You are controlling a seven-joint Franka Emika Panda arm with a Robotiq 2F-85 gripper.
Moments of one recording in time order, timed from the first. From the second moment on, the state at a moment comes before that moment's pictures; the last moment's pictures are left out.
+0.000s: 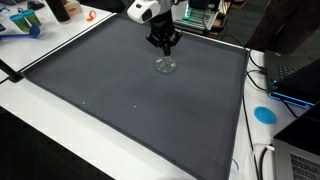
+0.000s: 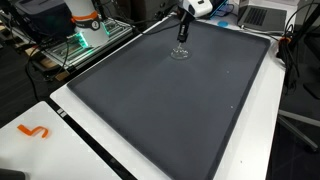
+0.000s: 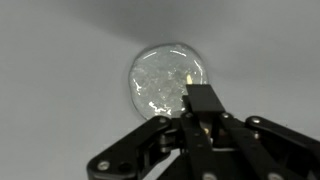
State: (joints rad) arm 0.09 0.25 0.13 -2.20 0.21 2.33 -0.28
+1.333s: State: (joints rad) arm 0.09 0.19 0.13 -2.19 0.19 2.30 -0.27
